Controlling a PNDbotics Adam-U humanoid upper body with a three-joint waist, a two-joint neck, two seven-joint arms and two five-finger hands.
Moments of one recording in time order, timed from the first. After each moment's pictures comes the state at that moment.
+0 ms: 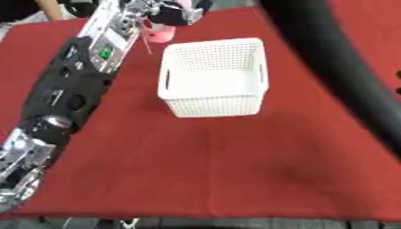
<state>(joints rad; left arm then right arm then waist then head) -0.88 0.35 -0.12 -1.29 -0.83 -0.32 0.18 -0.19 -0.37 0.06 -1.99 0.37 -0.39 0.00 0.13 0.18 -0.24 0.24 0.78</state>
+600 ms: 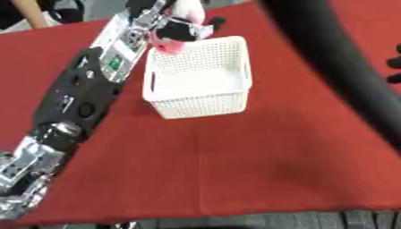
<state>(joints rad) -0.88 0.34 -0.12 -1.21 -0.82 -0.44 0.18 -0.20 -0.38 0.07 -1.99 0.35 -0.39 0.01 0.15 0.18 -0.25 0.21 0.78</state>
